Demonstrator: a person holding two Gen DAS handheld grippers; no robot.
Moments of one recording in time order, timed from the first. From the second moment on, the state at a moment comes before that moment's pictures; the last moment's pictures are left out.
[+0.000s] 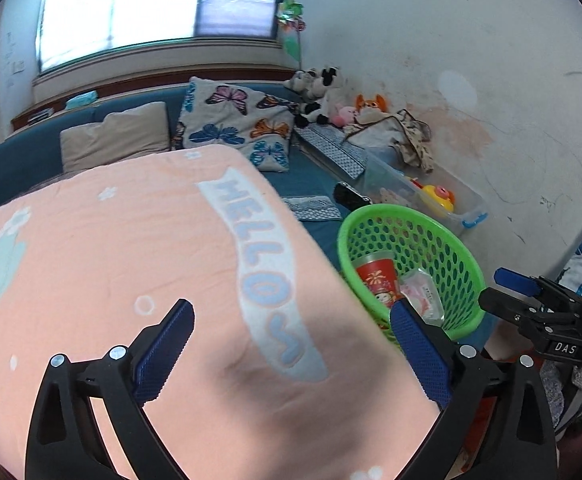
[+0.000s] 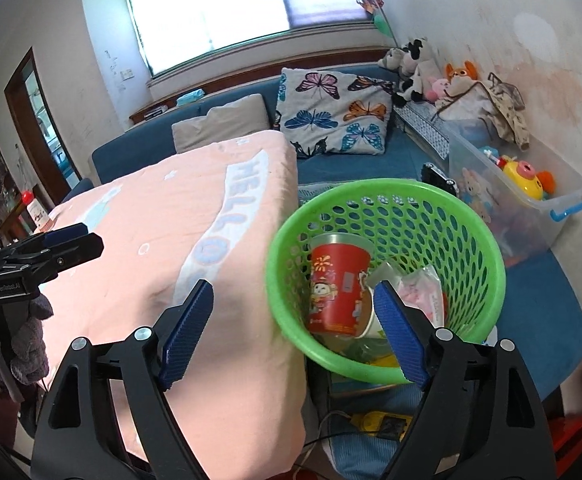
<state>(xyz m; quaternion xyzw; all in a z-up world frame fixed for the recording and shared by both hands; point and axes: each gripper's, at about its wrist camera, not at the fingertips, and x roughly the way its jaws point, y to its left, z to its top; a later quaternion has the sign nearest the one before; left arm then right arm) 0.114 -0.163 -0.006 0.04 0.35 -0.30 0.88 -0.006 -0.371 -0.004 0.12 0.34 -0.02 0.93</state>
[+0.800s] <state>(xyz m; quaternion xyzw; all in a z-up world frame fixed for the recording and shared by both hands) 0.071 -0.080 0.002 0.04 0.32 -0.19 0.93 -0.021 -0.313 -0.001 0.07 0.33 -0.02 0.94</state>
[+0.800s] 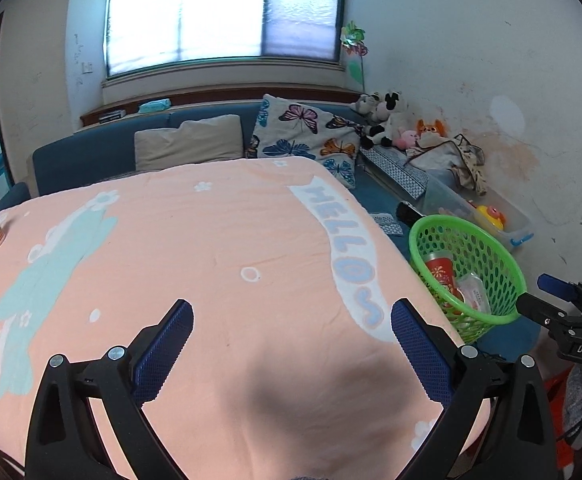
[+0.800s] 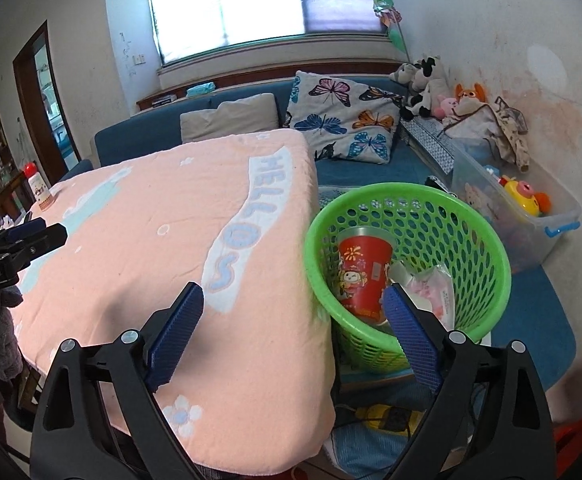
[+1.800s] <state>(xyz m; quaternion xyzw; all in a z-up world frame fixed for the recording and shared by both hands) 0.048 -0.048 -0.011 0.03 0.32 -0.11 0.94 -0.021 -0.282 -0.008 0.04 0.33 -0.04 0.94</state>
